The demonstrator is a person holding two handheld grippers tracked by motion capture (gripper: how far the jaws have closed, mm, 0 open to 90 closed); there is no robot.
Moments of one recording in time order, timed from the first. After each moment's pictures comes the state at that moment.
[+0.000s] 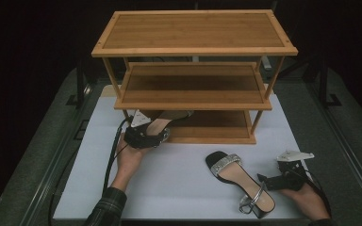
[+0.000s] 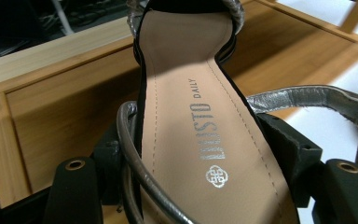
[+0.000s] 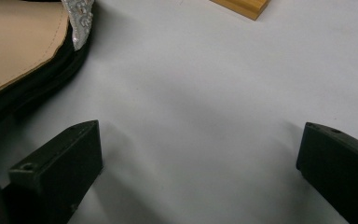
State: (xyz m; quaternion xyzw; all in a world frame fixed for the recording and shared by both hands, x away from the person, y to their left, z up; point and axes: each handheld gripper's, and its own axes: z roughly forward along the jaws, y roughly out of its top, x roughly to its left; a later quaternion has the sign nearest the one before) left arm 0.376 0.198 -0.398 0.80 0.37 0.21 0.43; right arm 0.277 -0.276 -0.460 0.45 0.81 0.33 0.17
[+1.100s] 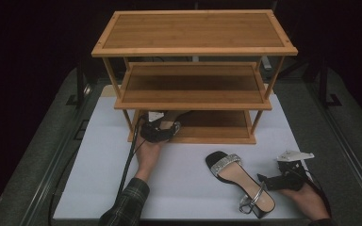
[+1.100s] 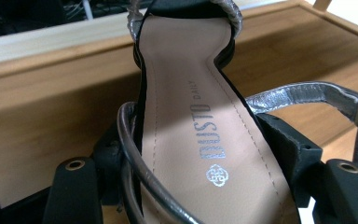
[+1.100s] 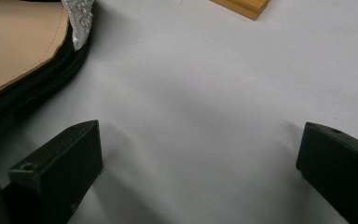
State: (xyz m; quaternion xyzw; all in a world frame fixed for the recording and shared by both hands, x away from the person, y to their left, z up) left arm 0.416 0.161 -0.430 0.77 0.43 0.24 0.41; right arm 0.277 -0.276 -0.460 0.45 0.81 0.33 0.17
